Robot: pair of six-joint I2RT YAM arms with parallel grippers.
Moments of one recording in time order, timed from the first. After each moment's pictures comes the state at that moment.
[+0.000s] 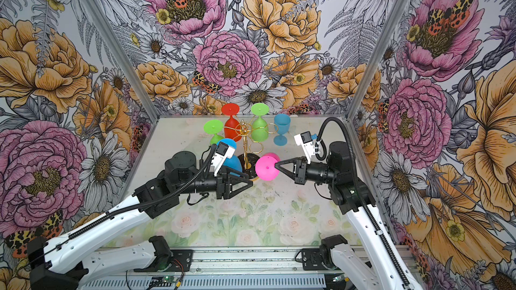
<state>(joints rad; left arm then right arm) -0.89 1.02 0.97 -0.17 0.52 -0.60 0.22 0.83 0.93 -0.43 -1.02 0.50</state>
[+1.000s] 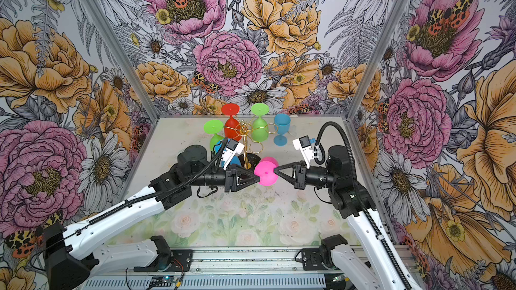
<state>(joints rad) -0.85 1.15 1.00 -0.06 0.64 -0.69 0.25 0.80 0.90 -0.43 -1.03 0.51</state>
